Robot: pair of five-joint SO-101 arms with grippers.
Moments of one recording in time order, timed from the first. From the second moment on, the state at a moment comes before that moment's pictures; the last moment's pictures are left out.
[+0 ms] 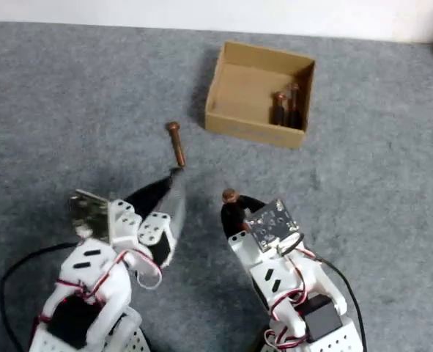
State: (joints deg) left arm 20.3 -102.6 76.4 49.6 15.3; right arm -31.3 -104.6 86.2 45.8 13.2
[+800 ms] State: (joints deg) left arm 6.7 -54.7 78.5 15.2 -5.3; right arm -17.4 -59.8 58.0 27.8 15.8
